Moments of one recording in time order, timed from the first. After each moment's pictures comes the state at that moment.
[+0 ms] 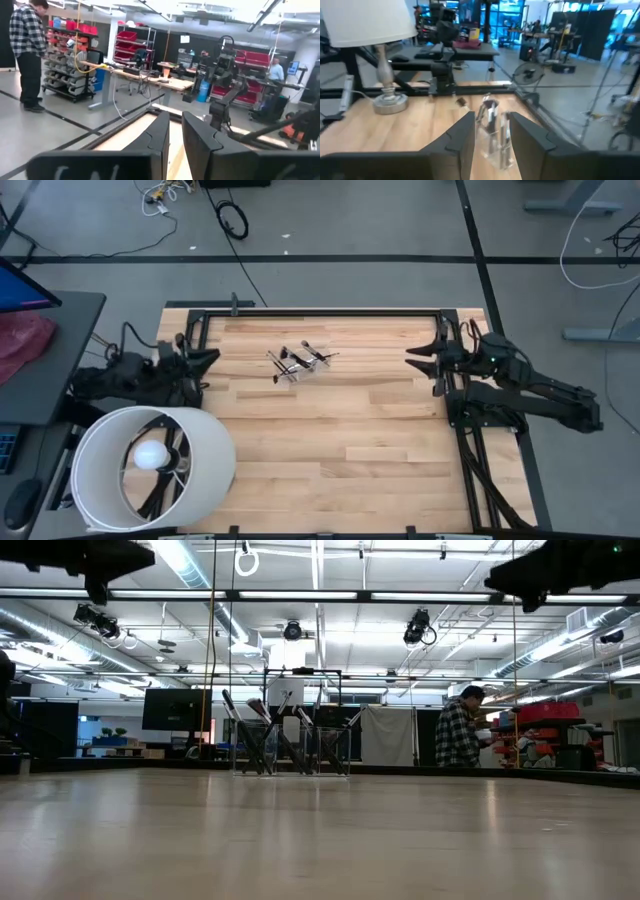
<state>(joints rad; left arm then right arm) -0.17 0.01 0.42 -0.24 -0.58 -0.11 -0.36 0.35 0.47 -0.17 -0.20 -0.08</state>
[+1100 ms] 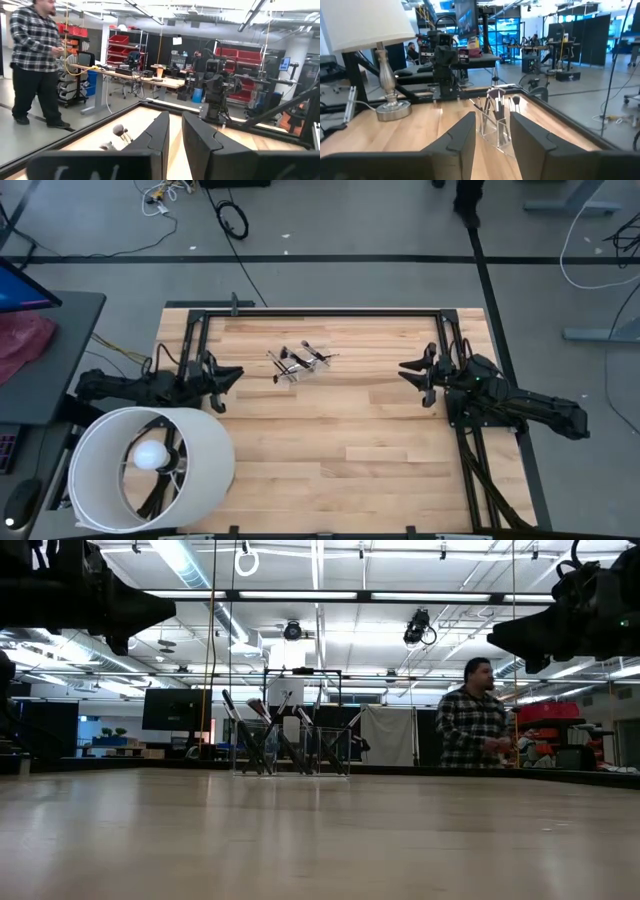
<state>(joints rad) -0.17 0.01 0.01 0.20 -0.54 -0.07 -0.36 0.11 0.02 0.17 -0.20 0.05</state>
